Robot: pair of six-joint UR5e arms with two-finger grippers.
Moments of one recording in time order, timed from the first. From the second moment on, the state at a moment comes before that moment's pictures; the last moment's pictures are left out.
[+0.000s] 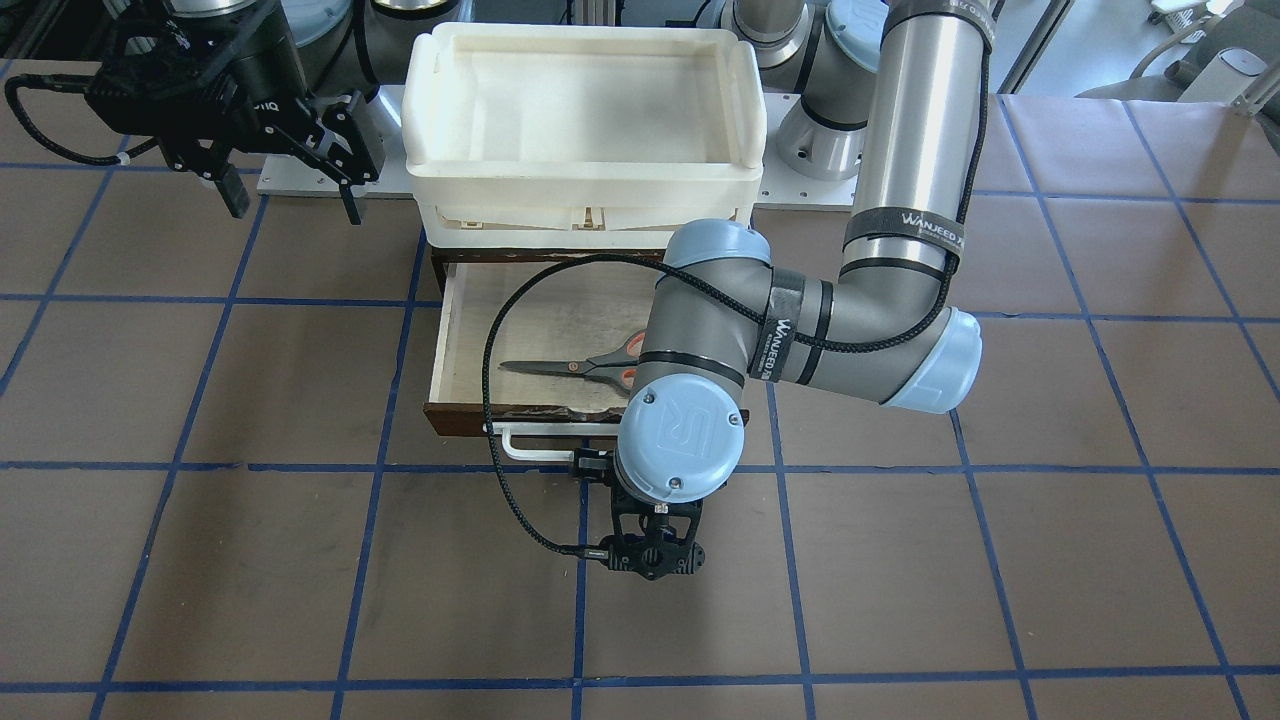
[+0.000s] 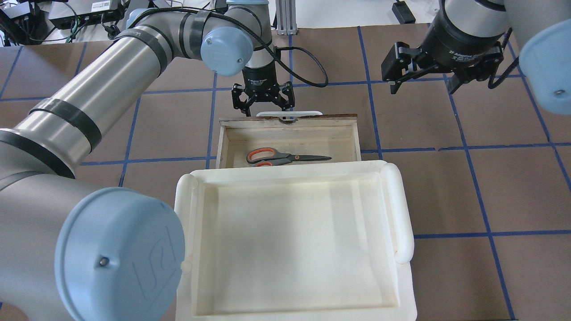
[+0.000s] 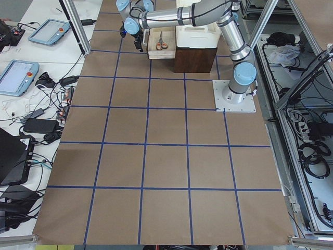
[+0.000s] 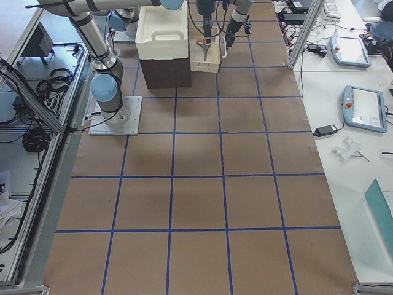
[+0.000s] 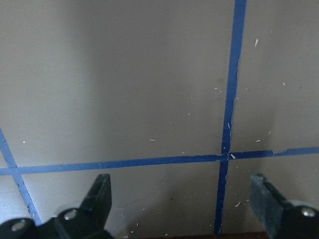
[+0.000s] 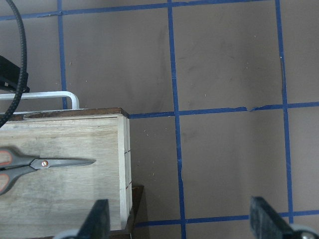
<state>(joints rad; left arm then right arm) -1.82 -2.22 -1.21 -1.55 1.49 -0.19 1.61 -1.67 1.60 -1.65 -1.57 0.09</state>
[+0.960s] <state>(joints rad) -1.82 -2.17 -1.25 -1.63 1.49 -0.18 1.61 -1.67 1.60 -1.65 -1.57 0.09</state>
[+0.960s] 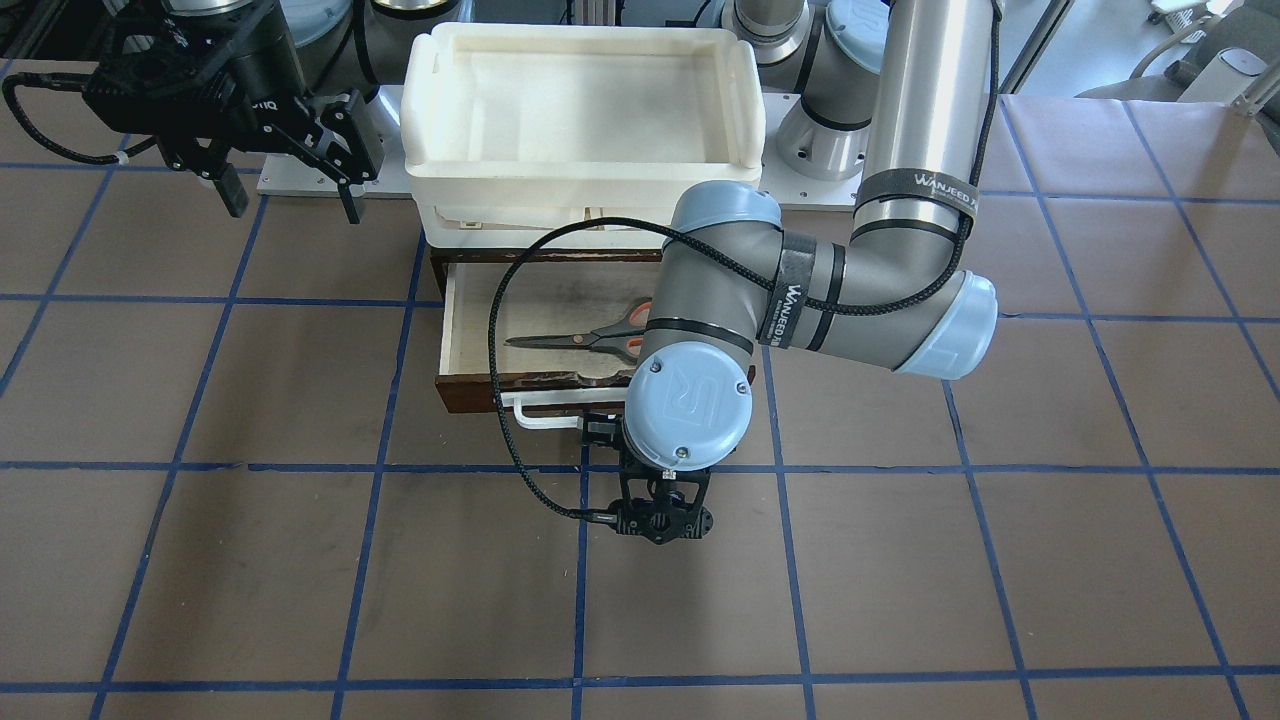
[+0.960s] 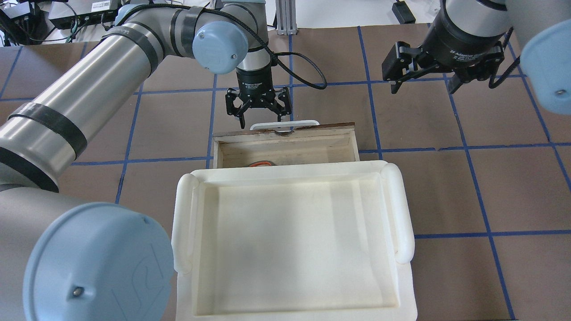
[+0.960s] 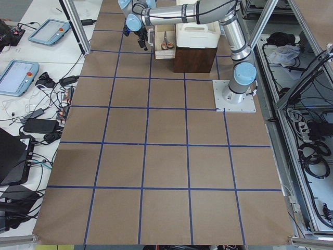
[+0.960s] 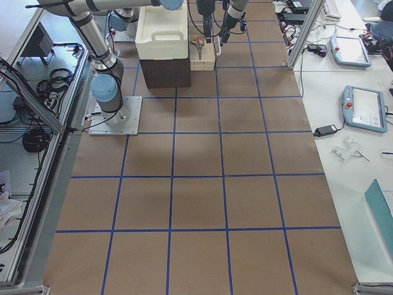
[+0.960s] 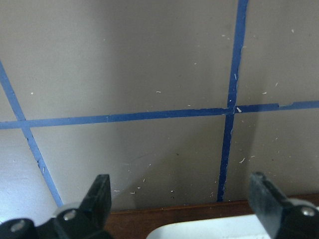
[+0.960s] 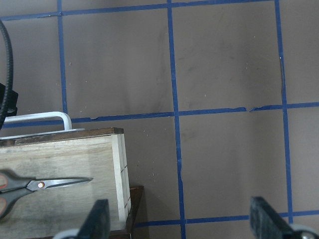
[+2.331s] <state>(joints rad) -1.83 -2.11 -1.34 -1.74 1.48 -0.18 1.61 -1.67 1.60 -1.65 -1.57 0.09</state>
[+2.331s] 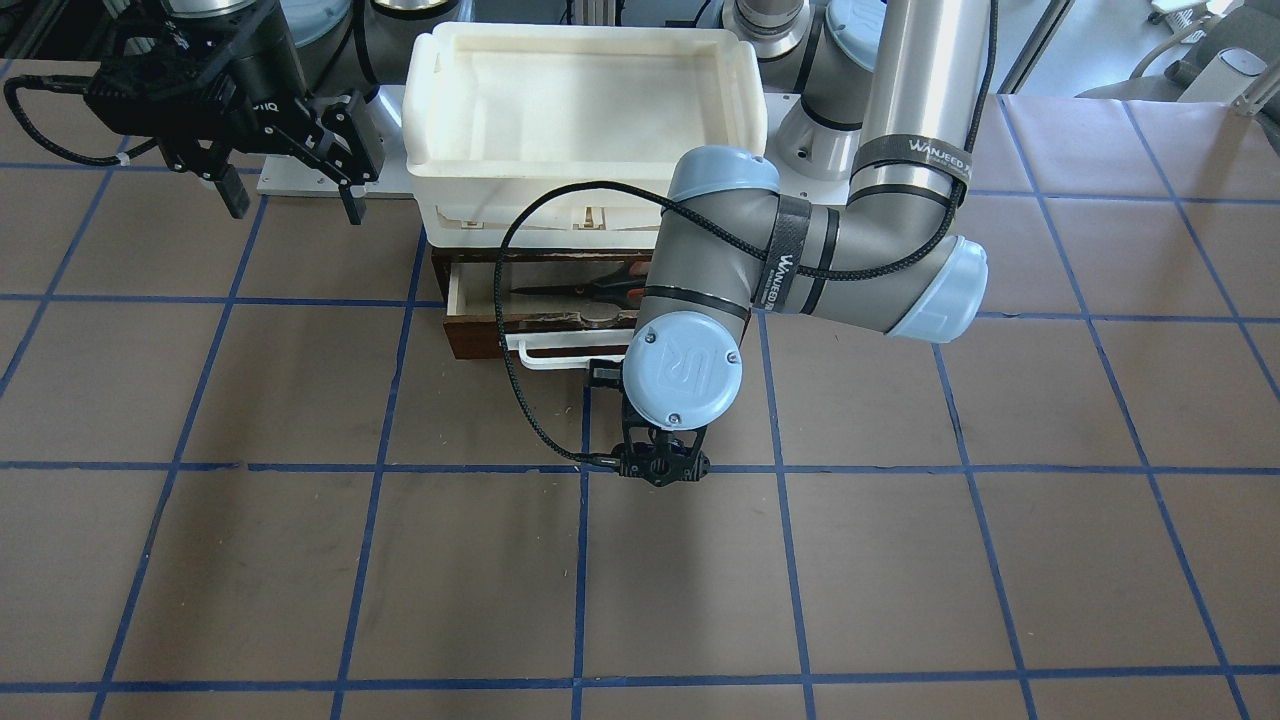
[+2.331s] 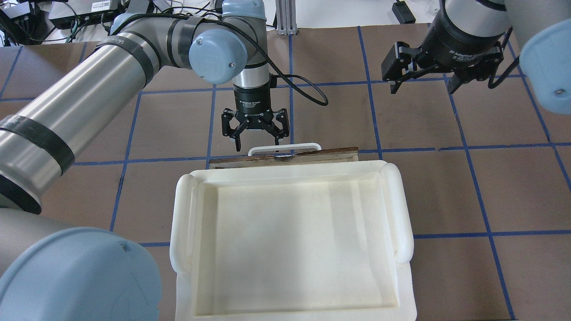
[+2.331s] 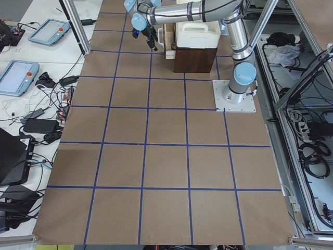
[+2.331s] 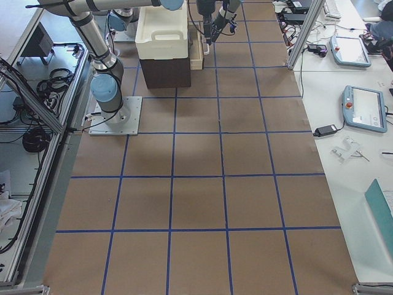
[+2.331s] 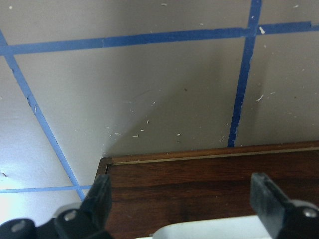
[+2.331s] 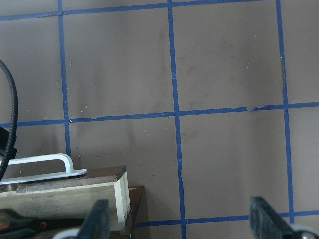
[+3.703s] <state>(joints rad) -1.84 -2.08 -1.40 -1.88 1.43 -0.18 1.61 -1.67 1.60 -1.65 -1.57 0.09</state>
